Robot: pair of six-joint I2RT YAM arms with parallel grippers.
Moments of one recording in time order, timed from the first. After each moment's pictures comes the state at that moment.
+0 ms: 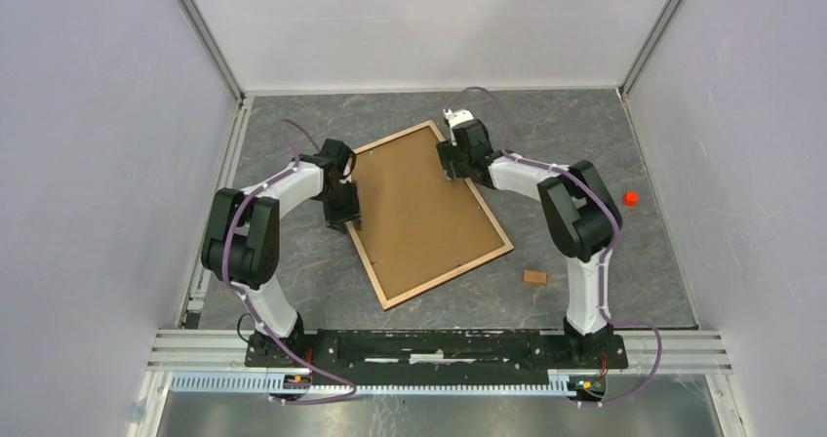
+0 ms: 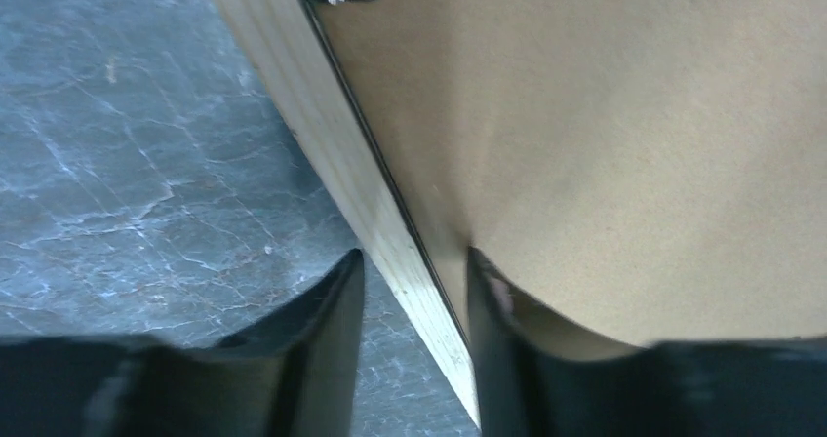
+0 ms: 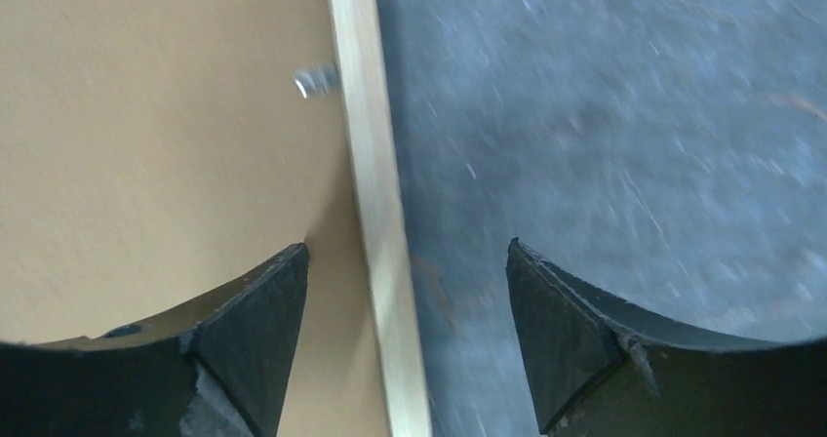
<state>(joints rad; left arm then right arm) -0.26 1.76 1.12 -0.74 0.07 -0.45 0.51 2.09 1.40 -0.03 0.20 0.06</state>
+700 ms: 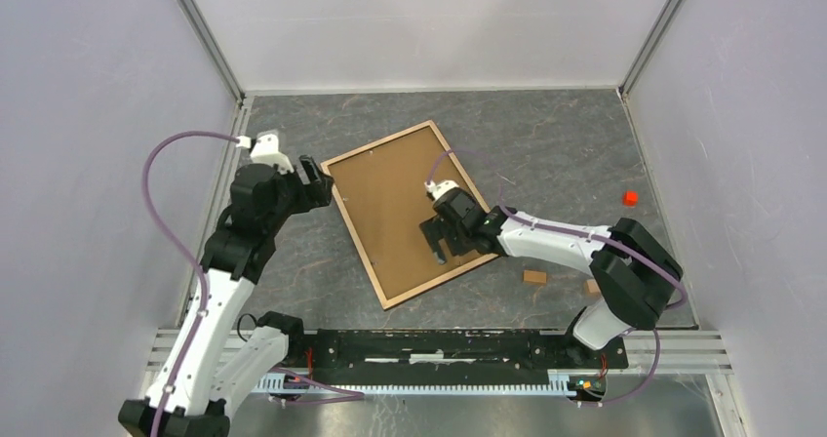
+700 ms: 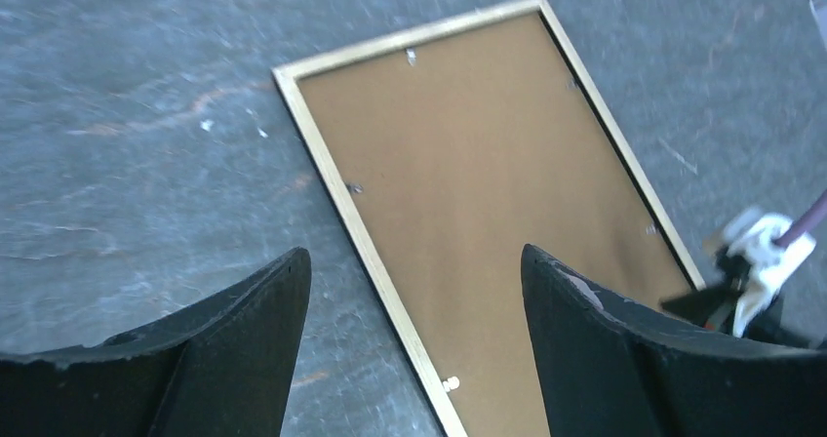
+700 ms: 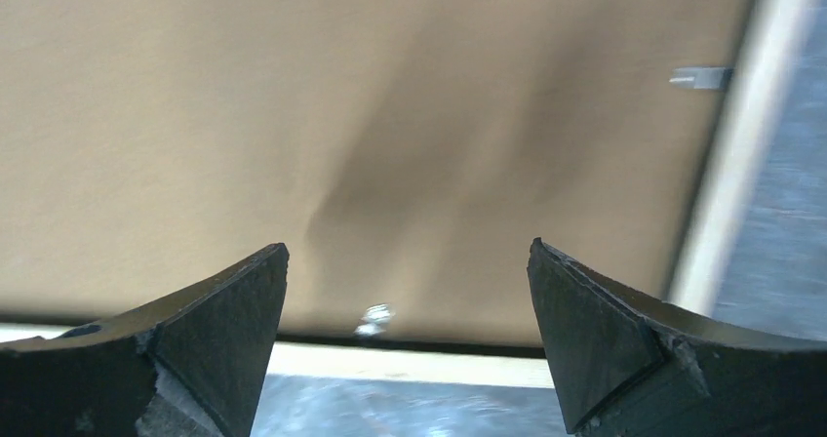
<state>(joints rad) -0.24 0.83 0.90 -0.50 -0.05 -0.35 0.84 1.58 0.92 -0.35 0.23 0.25</state>
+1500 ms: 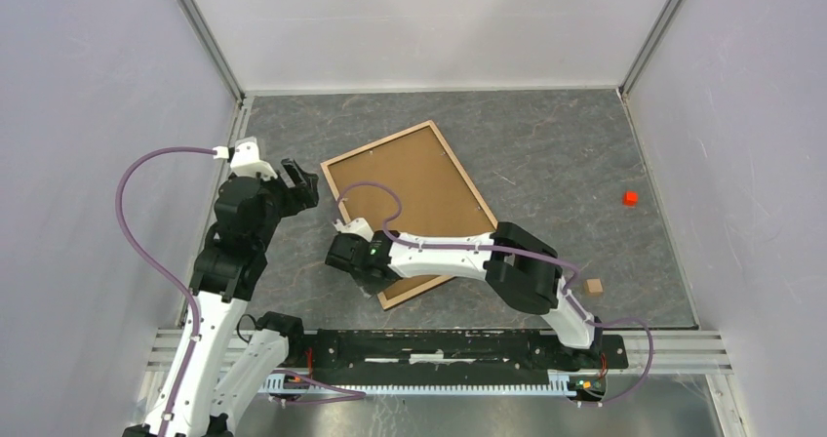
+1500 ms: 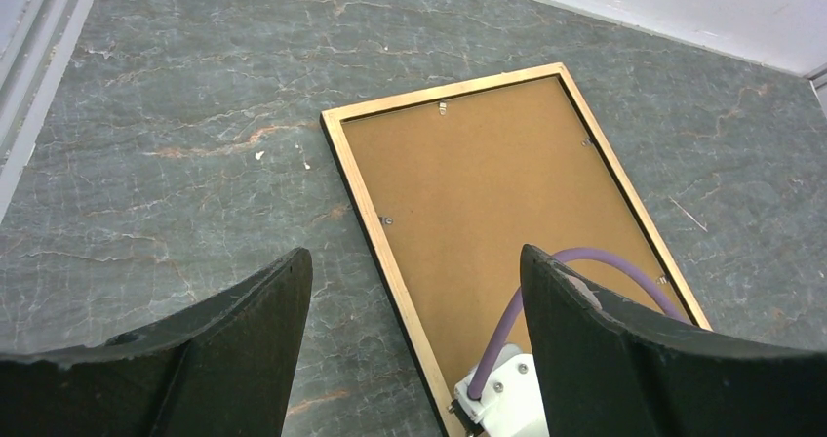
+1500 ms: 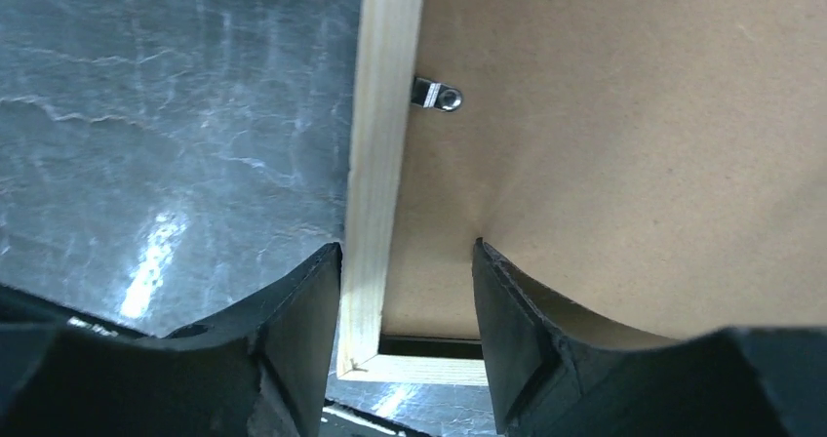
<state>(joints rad) -0.21 0.68 0.88 -0.49 -0.16 -0.35 1.28 2.14 1.66 -0.78 0.30 0.64</state>
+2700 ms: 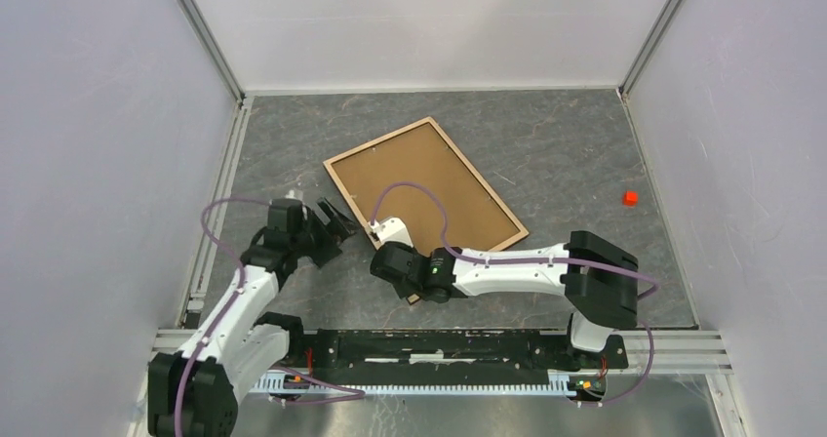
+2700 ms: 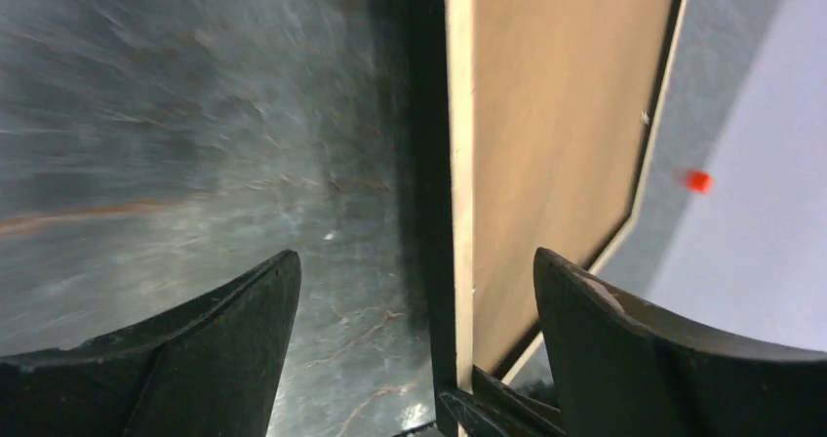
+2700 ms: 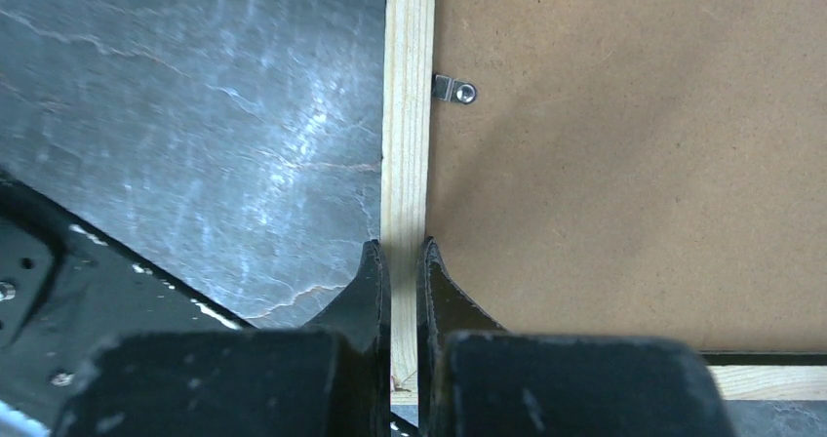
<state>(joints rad) -0.17 0.86 0.53 -0.45 0.19 -0.85 1.31 1.74 1.13 -0.39 0.41 0.61</state>
